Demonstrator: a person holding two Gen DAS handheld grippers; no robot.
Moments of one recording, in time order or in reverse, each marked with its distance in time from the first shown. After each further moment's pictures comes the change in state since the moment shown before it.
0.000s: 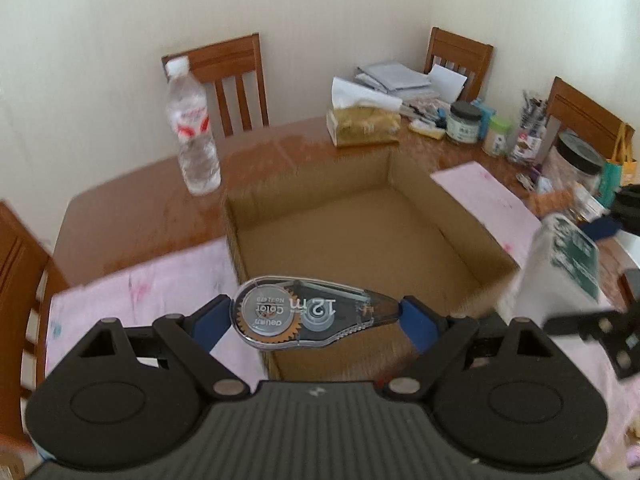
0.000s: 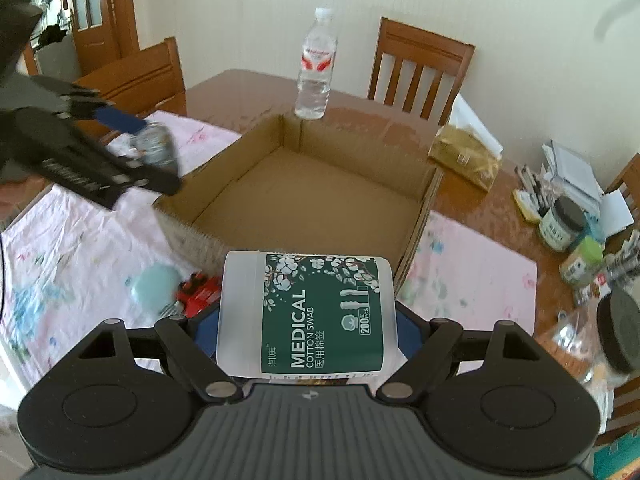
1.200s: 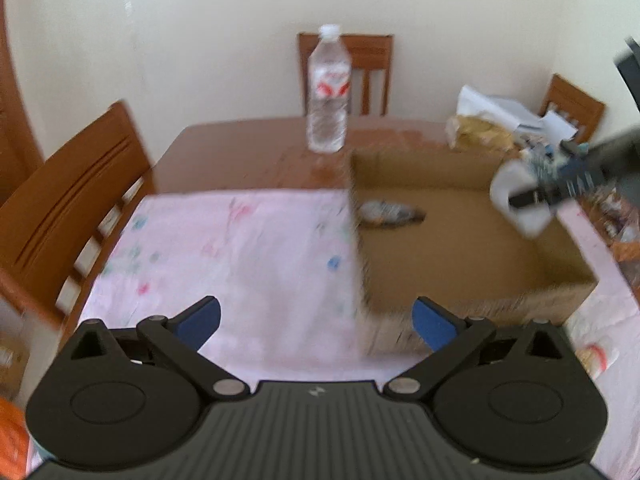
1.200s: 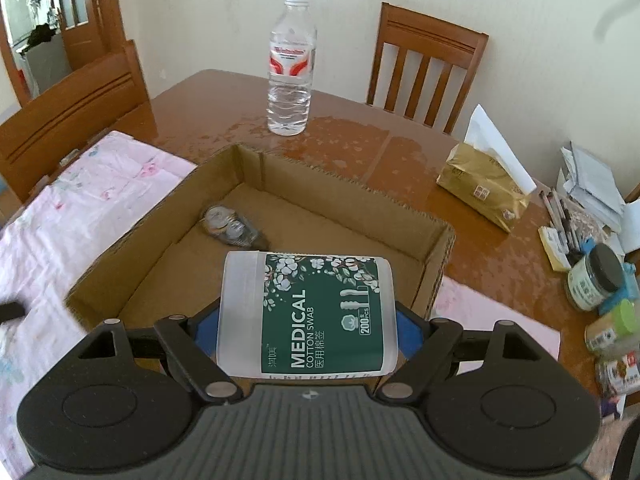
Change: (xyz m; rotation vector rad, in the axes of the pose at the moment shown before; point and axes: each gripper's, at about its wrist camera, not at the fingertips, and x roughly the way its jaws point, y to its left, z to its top) left arm -0.027 0.028 -0.082 -0.322 -0.010 0.264; right arm 0.112 -0.044 0.094 0.008 0.057 0.005
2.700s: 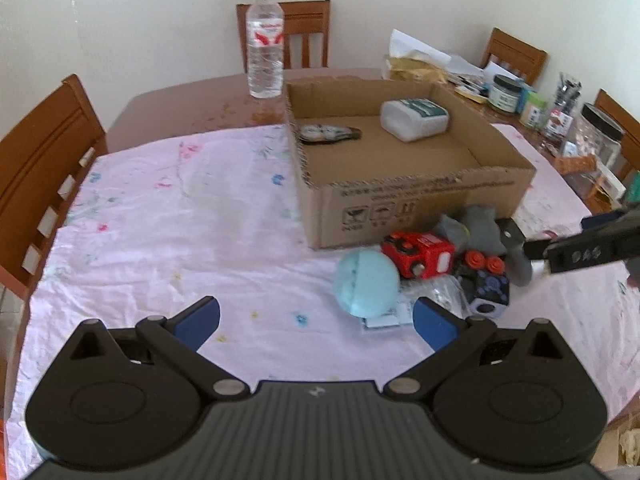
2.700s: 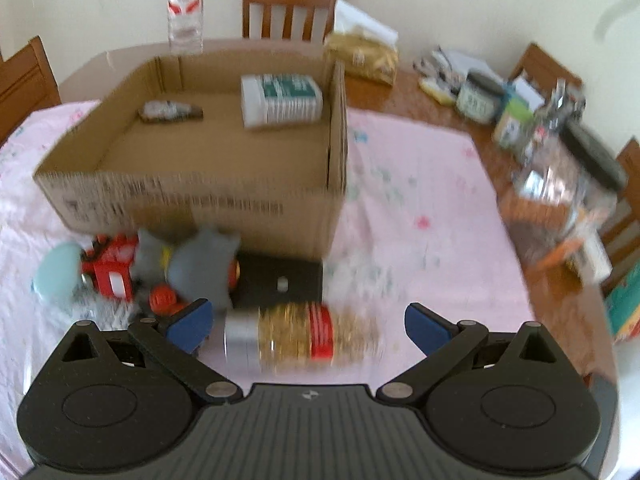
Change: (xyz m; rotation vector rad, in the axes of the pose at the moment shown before) left arm -0.021 -0.009 -0.065 0.128 0.079 -0.164; right arm -0.044 0.061 -0.175 0.339 0.073 -0.270
